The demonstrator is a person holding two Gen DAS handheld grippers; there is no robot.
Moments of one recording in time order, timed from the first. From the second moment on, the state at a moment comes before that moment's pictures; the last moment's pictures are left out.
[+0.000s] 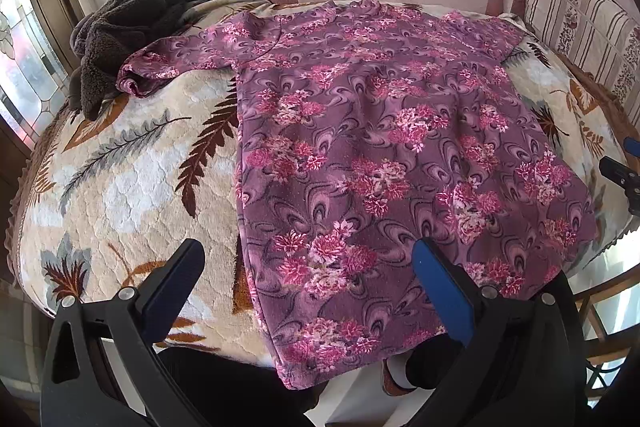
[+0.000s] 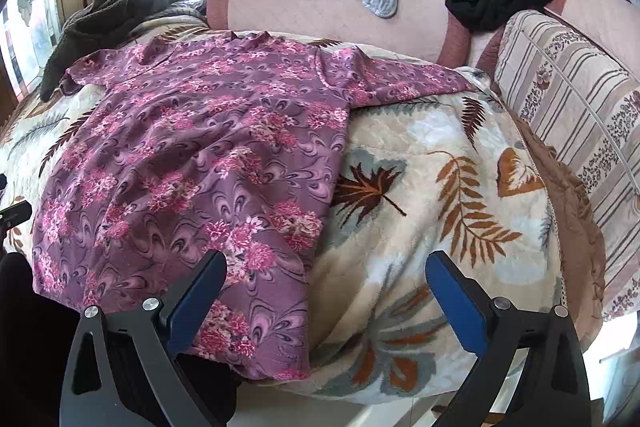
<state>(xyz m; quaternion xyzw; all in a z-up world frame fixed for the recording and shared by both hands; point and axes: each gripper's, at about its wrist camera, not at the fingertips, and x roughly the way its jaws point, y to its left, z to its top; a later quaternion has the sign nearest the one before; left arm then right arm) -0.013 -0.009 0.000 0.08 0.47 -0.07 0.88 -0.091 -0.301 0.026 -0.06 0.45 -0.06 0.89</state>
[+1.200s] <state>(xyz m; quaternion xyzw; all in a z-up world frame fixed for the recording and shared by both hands) -0.010 -0.012 -0.008 0.08 0.48 -0.07 0.87 -0.101 -0.302 0.021 -0.06 0.43 -0.02 0.90</state>
